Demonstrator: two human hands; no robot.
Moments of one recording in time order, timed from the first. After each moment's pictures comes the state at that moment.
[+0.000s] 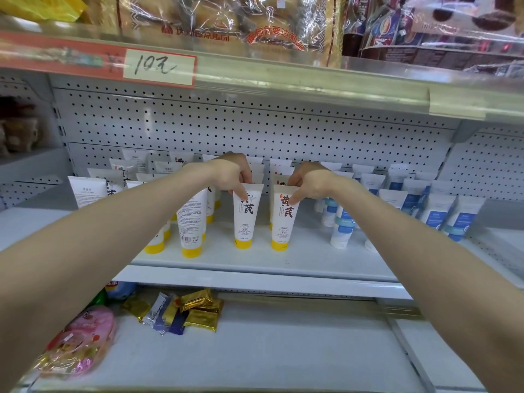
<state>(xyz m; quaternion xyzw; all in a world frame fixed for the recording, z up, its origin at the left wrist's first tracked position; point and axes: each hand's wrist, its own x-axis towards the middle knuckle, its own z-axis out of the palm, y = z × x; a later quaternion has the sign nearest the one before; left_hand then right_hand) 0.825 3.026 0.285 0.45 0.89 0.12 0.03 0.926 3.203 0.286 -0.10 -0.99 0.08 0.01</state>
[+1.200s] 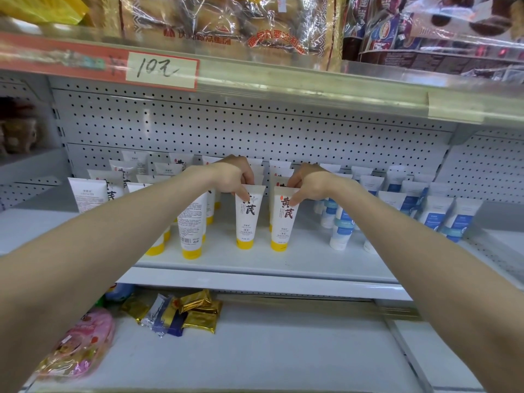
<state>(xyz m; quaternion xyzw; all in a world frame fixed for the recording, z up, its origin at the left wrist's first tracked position) 0.826 3.028 0.283 0.44 0.89 0.14 0.03 0.921 3.207 0.286 -0.10 -0.99 0.08 0.00</state>
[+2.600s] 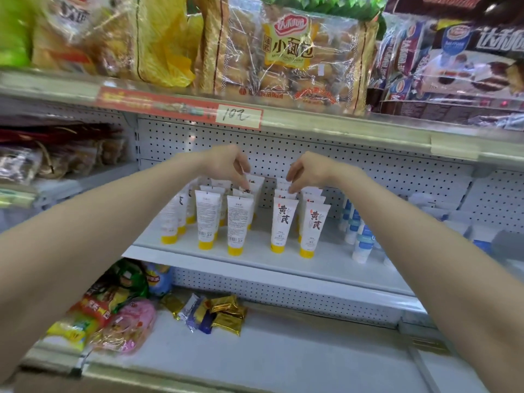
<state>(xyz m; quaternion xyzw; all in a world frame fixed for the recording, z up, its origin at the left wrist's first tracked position) 0.881 2.900 0.351 0.38 0.90 0.20 0.00 0.953 3.105 0.360 -0.01 -0.99 0.10 0.04</state>
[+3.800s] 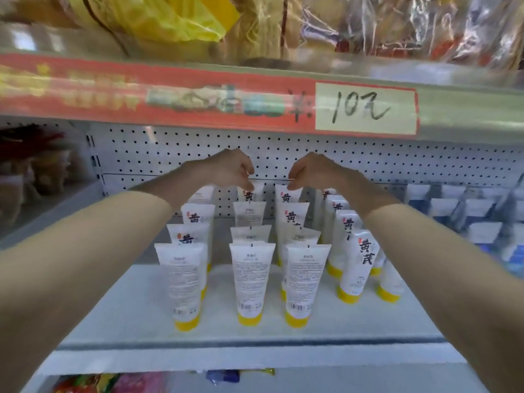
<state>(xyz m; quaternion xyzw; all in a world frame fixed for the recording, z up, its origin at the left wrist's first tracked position) 0.613 2.921 0.304 0.45 0.87 0.20 0.05 0.725 3.103 0.309 -0.12 -0.98 0.18 0.06</state>
